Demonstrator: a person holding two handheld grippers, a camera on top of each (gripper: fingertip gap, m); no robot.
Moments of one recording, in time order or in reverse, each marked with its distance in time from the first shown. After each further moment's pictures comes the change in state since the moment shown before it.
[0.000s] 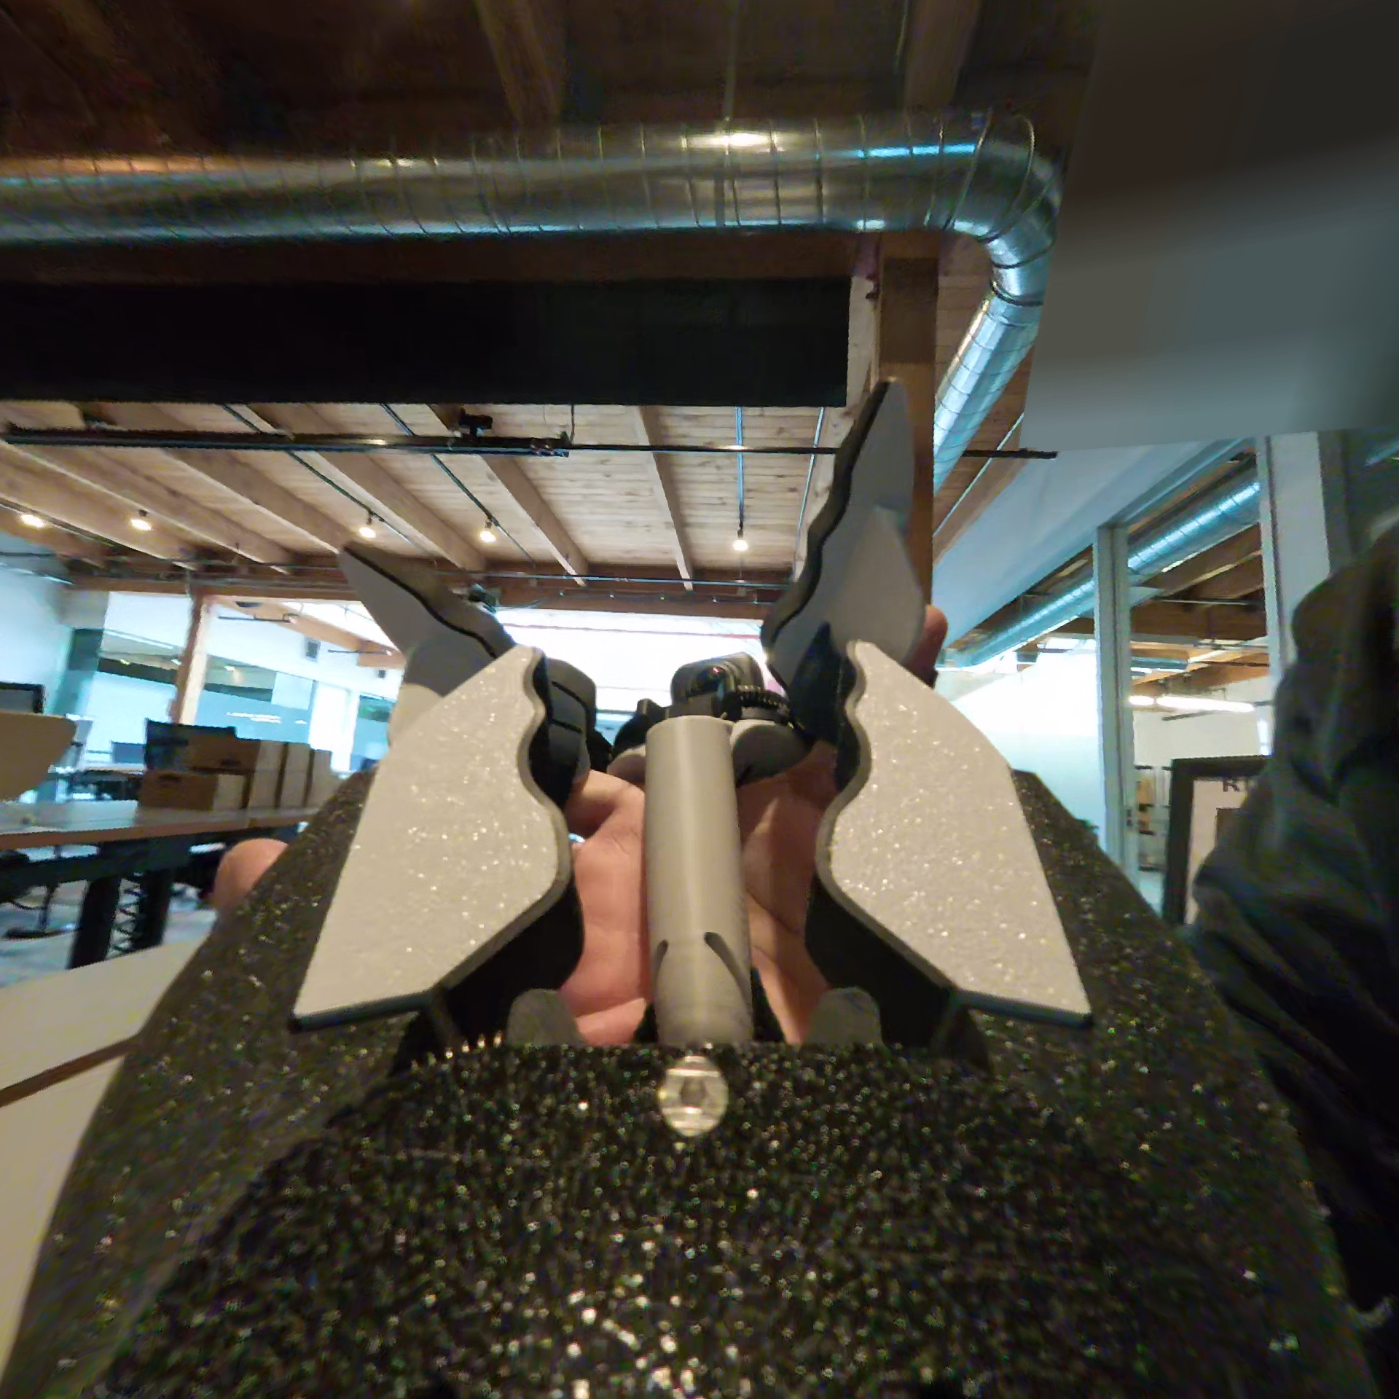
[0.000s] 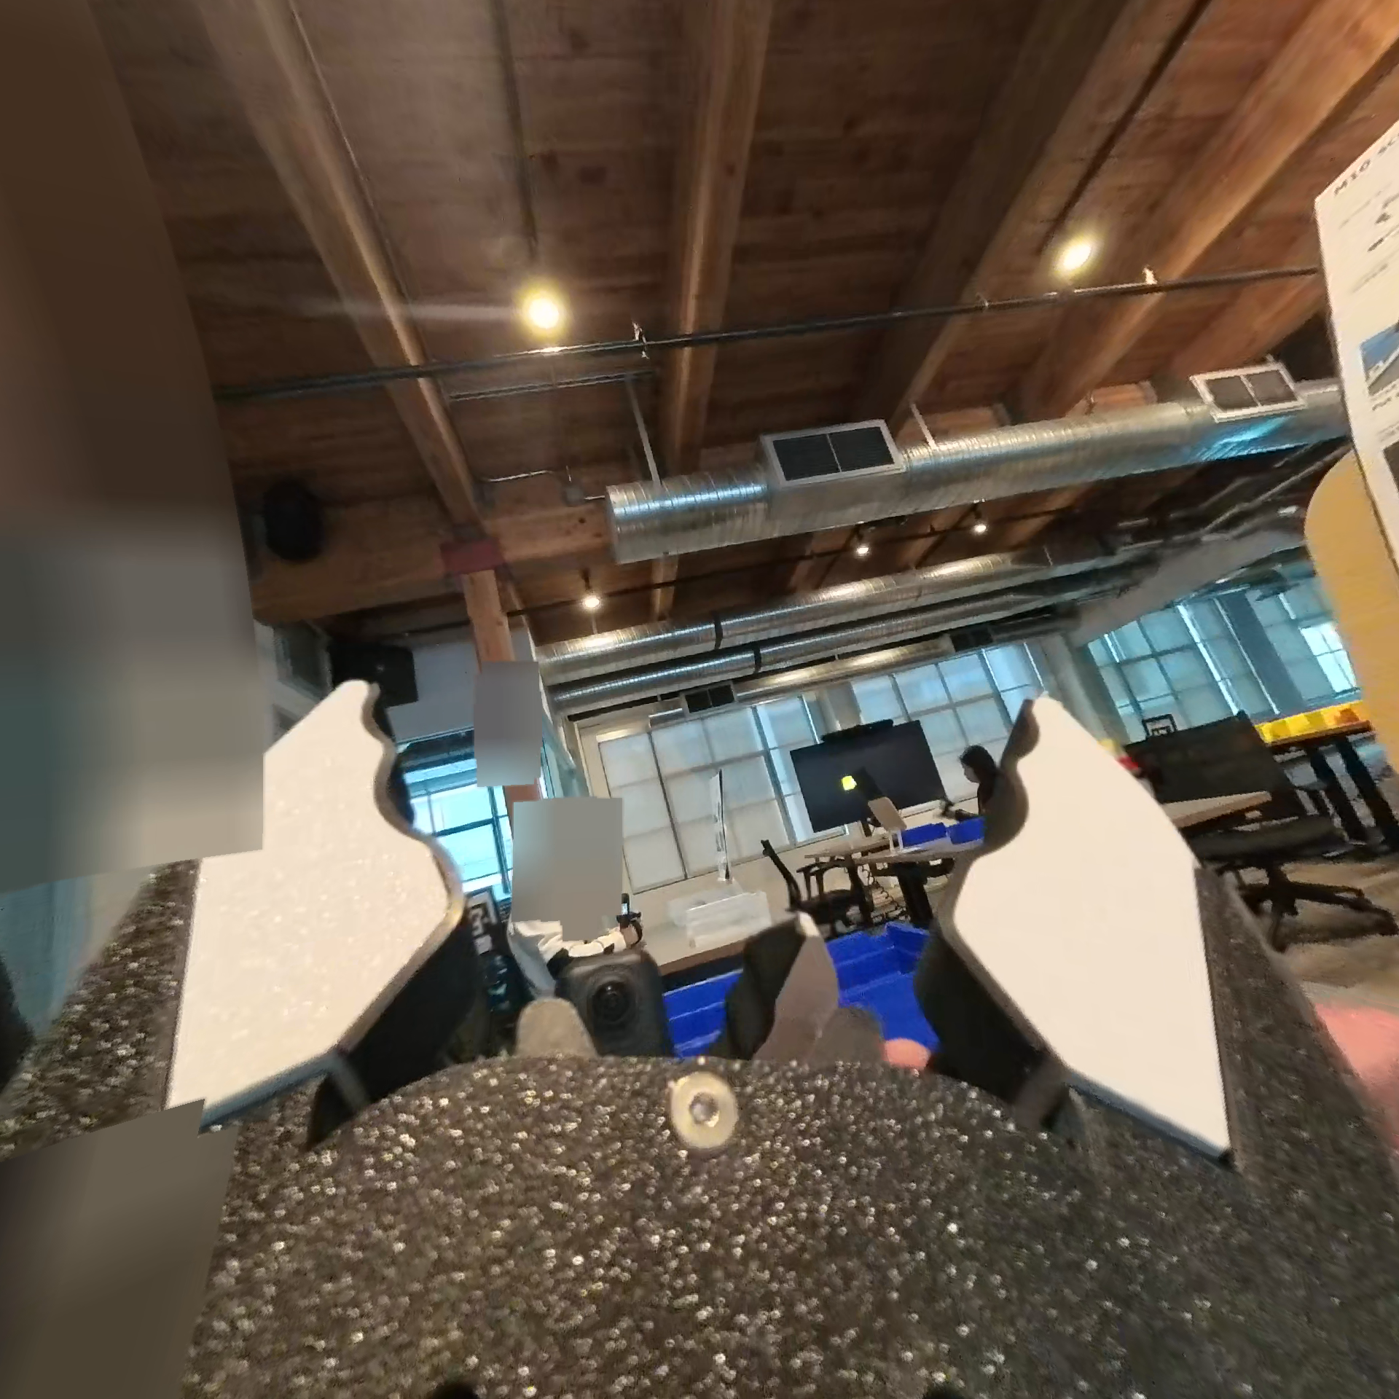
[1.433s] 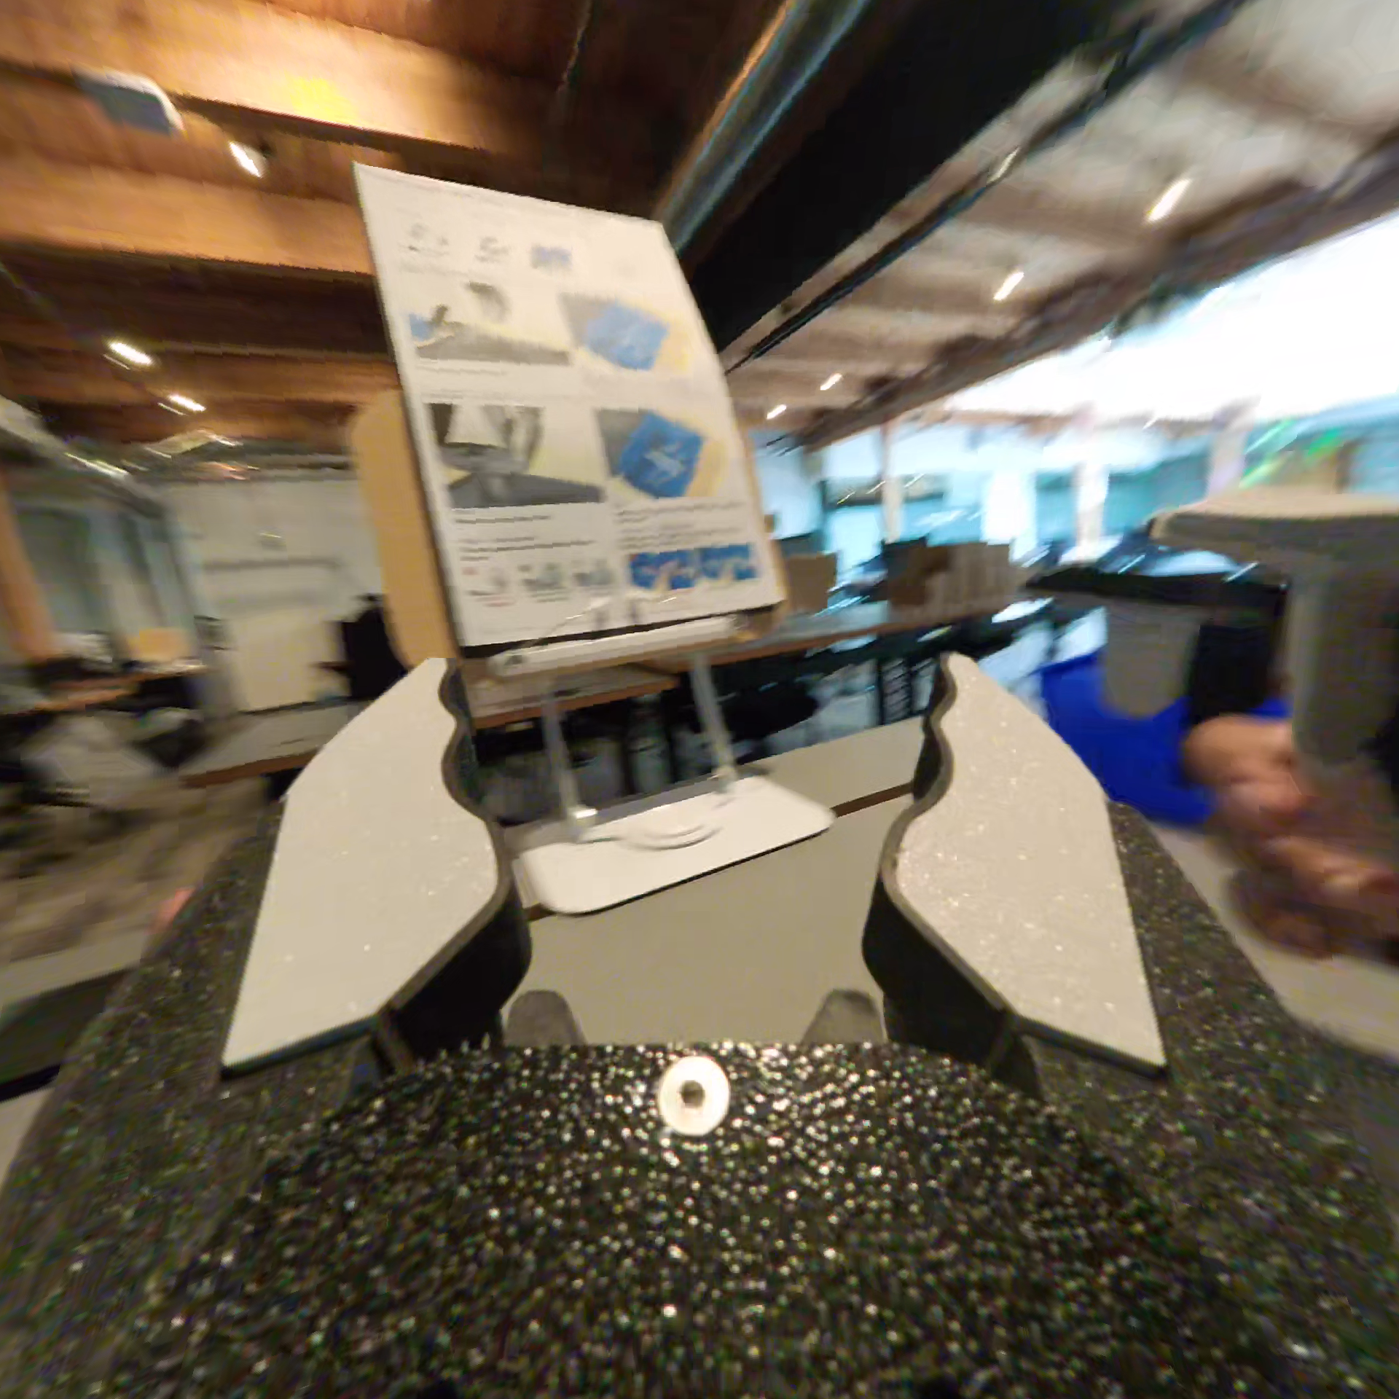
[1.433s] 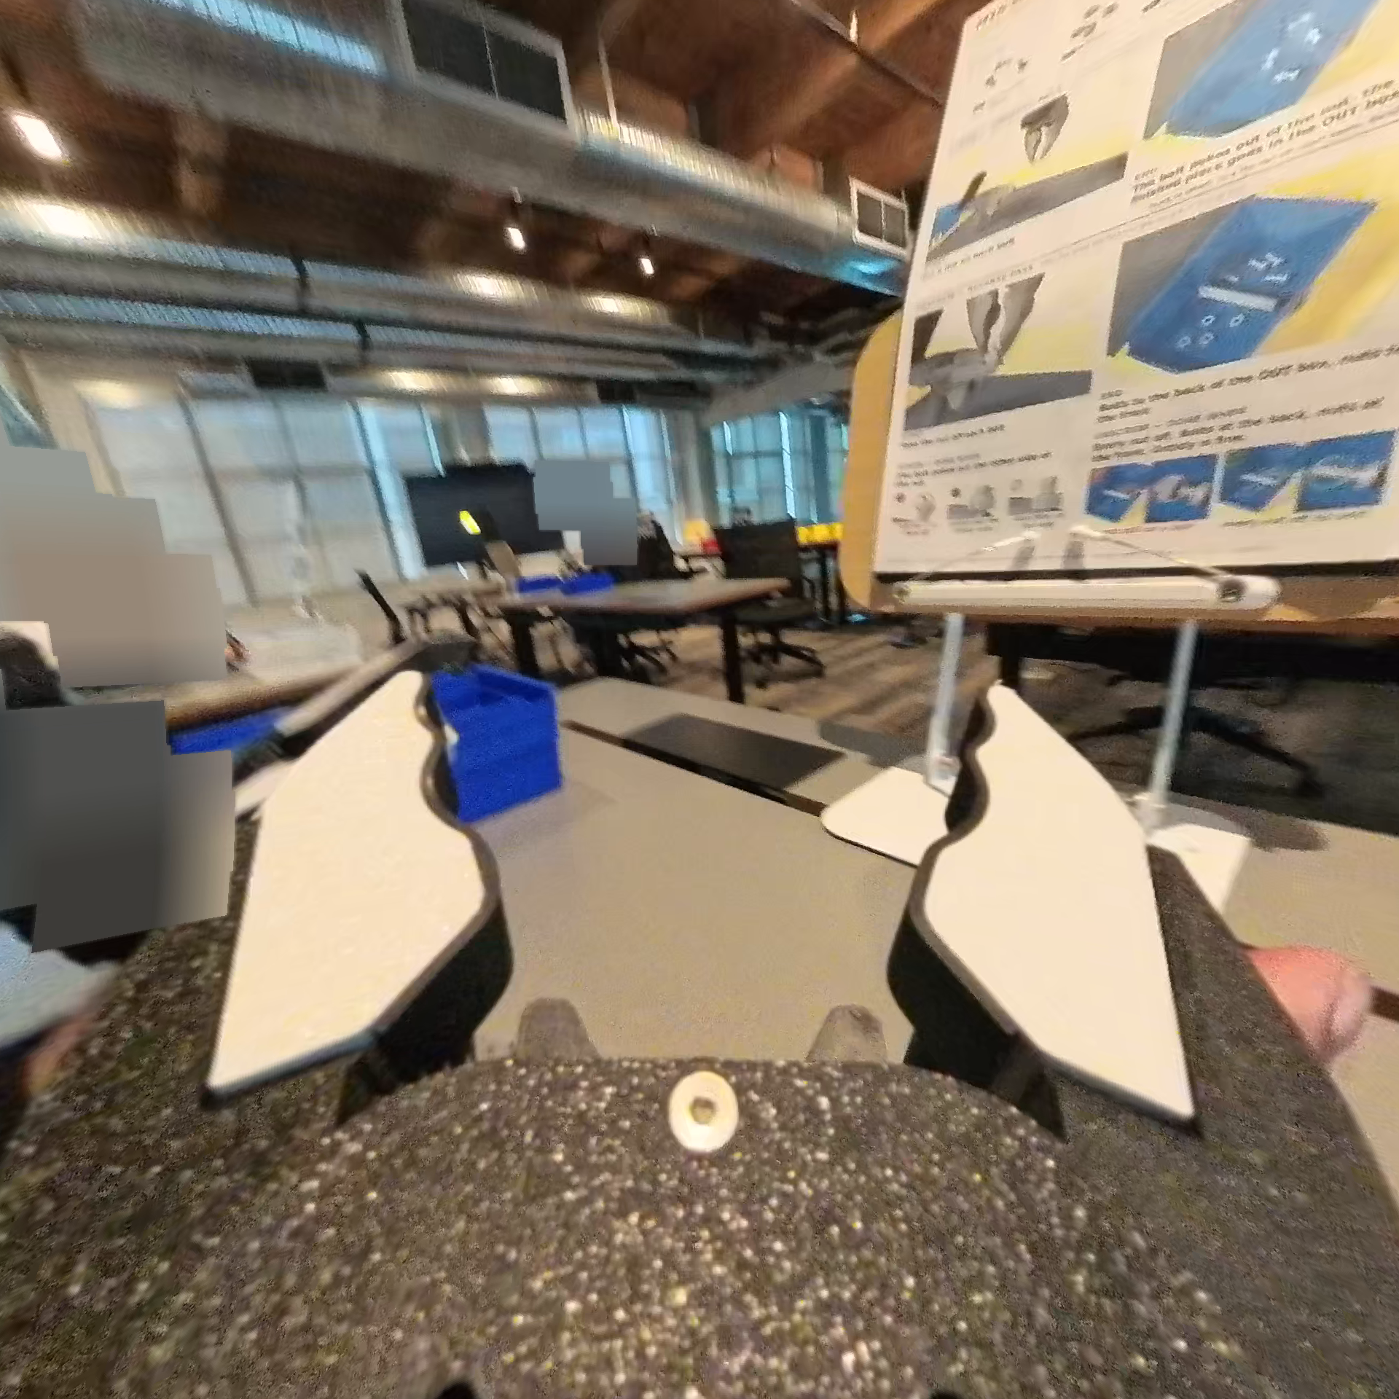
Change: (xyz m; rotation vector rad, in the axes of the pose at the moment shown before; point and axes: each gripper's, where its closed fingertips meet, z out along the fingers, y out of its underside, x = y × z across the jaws) left arm -0.131 -0.051 -0.096 -0.342 -0.802 0.702; right arm 0.111 0.023 -0.053 -0.406 0.444 -0.431
